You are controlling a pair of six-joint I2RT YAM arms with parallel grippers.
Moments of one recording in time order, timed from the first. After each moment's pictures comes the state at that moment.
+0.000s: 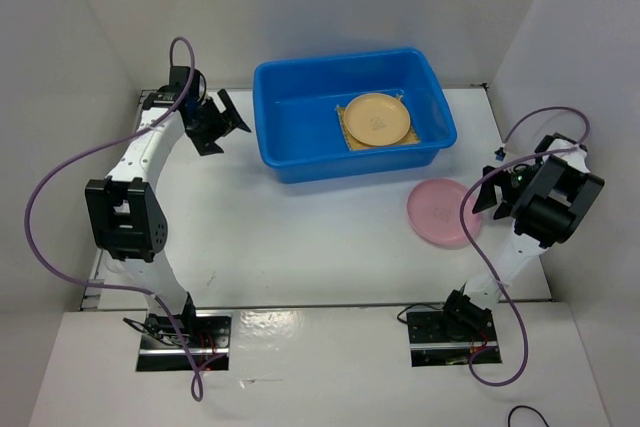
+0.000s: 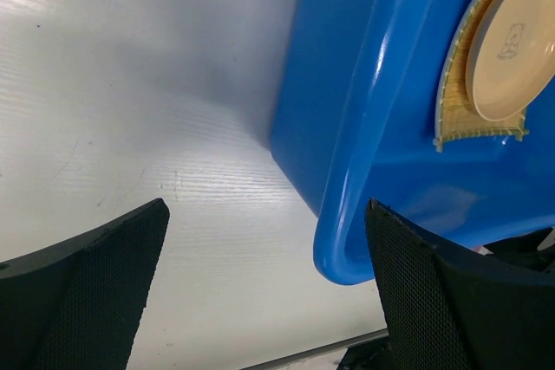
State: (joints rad) left arm -0.02 1.80 1.65 -0.82 0.26 -0.63; right arm -0.64 2.04 1.51 -1.21 -0.45 -0.66
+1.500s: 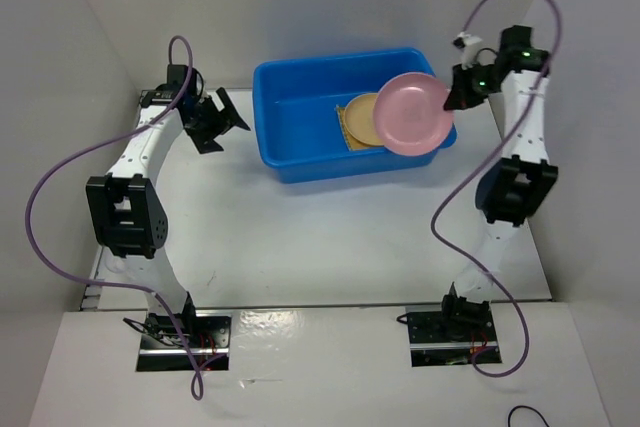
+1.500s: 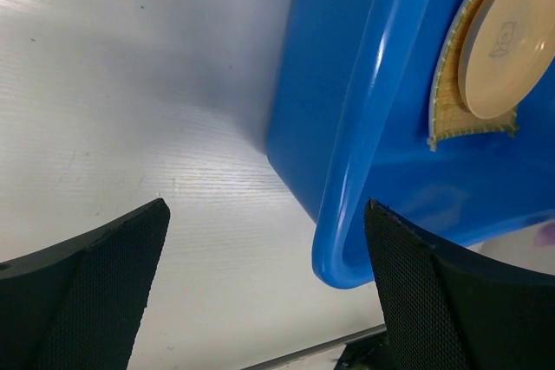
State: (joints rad) left arm 0.00 1.83 1.67 -0.80 0.31 -0.62; right arm -0.26 2.05 2.31 -1.26 -0.63 -0.55
